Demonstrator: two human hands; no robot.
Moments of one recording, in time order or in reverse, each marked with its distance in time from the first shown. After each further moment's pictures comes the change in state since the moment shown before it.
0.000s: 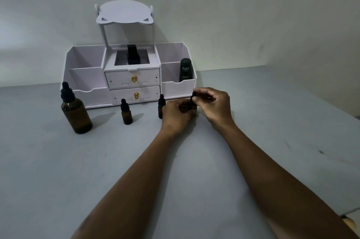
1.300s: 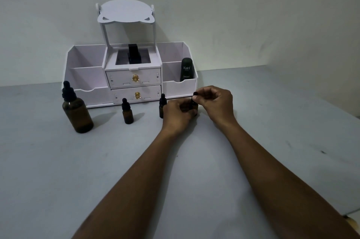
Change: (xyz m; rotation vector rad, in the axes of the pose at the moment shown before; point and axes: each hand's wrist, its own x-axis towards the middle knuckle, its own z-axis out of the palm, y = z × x) left_hand 0.000 0.003 -0.002 -0.030 -0.001 -0.047; right_hand 0.004 -0.001 -0.003 -0.051 0.010 0.024
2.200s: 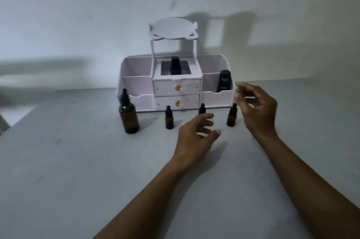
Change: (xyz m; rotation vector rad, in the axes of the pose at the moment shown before) left_hand -0.068 0.020 -0.076 0.075 -0.043 -0.002; right_hand -0.013 -0.047 0.010 -0.007 0.150 -0.265
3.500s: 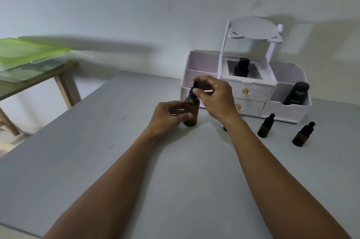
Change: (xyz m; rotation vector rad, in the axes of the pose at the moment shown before) left_hand 0.010 -0.098 -0.208 -0.003 0.222 -0.054; right_hand -0.031 -0.113 0.210 0.137 -0.602 -0.041
